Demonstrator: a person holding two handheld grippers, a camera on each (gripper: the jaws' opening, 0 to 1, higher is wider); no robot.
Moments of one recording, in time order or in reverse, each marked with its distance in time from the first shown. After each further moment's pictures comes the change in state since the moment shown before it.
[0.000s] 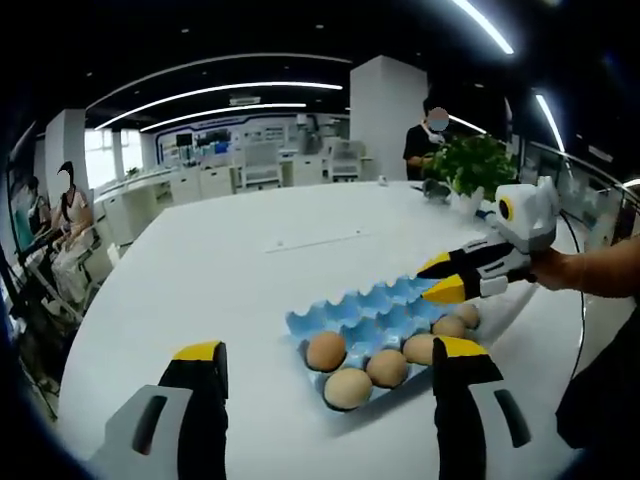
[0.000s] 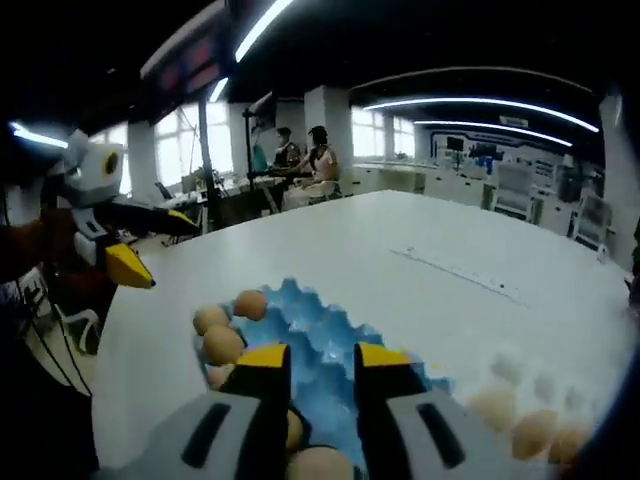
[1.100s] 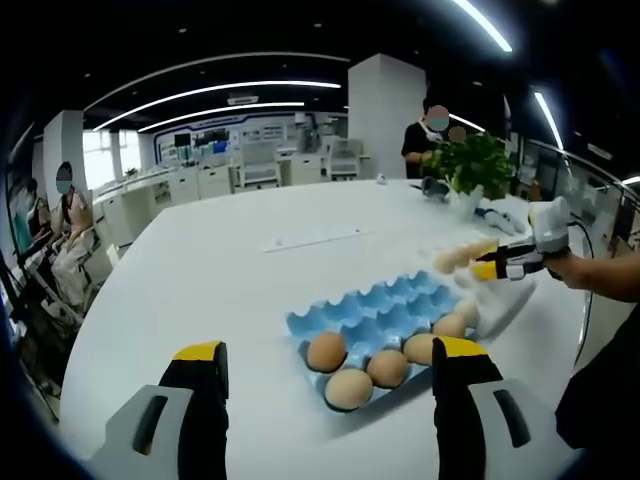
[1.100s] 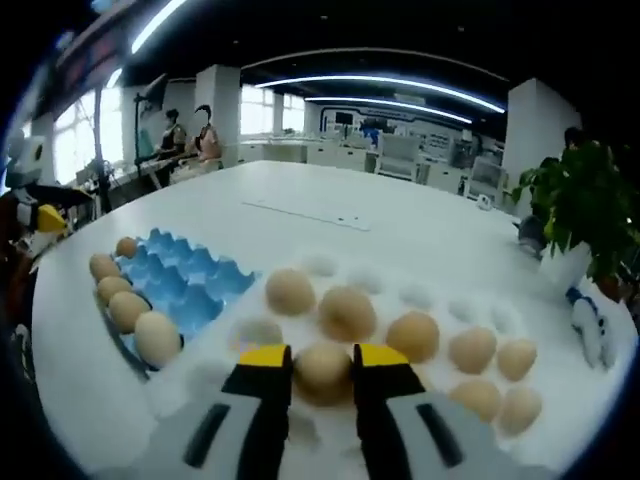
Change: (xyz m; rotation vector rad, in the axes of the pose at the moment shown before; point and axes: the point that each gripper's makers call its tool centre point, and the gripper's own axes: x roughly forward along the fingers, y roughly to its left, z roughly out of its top) left arm 0.003 0.003 0.002 0.006 0.006 -0.005; right arm -0.083 -0.103 -0.070 0.085 0.164 -0.436
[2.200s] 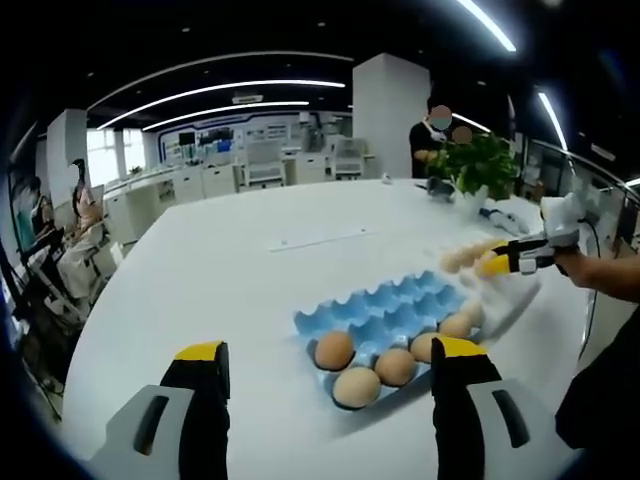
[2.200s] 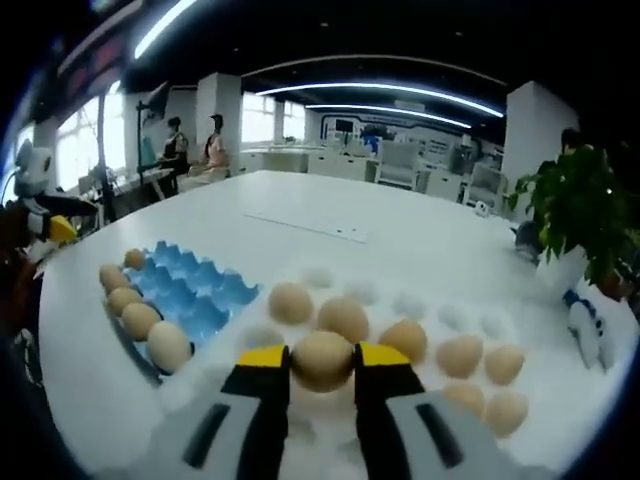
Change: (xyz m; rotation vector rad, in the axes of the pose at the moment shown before) left arm -0.003 0.006 0.000 -0.006 0.004 0.018; right arm -0.019 -0.003 0.014 0.027 -0.060 0.018
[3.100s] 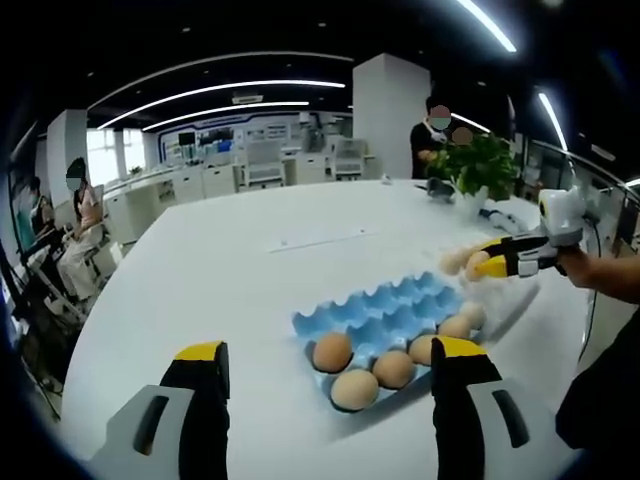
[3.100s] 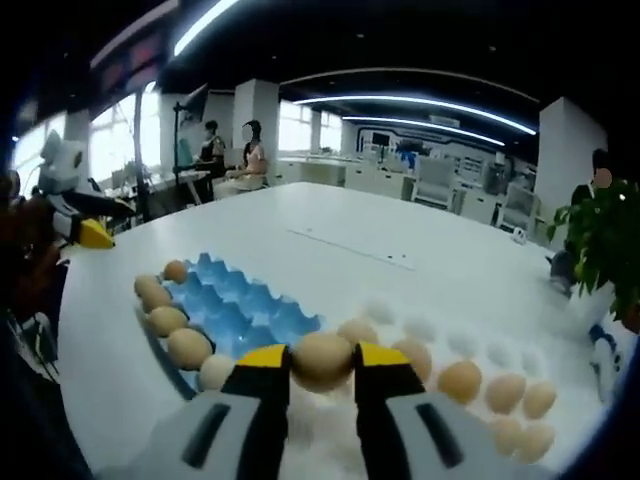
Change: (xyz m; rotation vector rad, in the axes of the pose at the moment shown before) left arm 0.002 -0.001 0.000 -0.004 -0.001 -0.001; right arm 0.013 0.059 0.028 -0.072 -0.052 0.154
